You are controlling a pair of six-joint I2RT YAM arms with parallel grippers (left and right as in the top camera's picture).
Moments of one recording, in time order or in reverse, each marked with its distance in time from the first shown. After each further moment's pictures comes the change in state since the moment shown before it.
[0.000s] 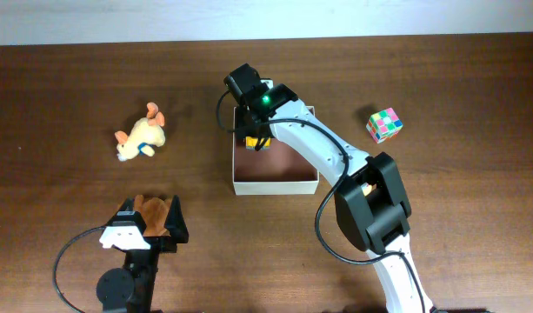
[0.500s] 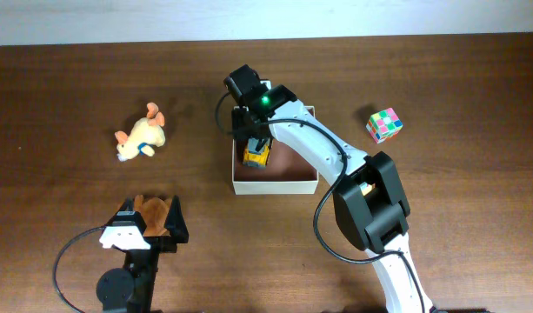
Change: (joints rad) left arm 0.000 0.000 0.000 0.000 0.000 0.000; right arm 0.000 0.010 0.000 -0.019 -0.001 -0.065
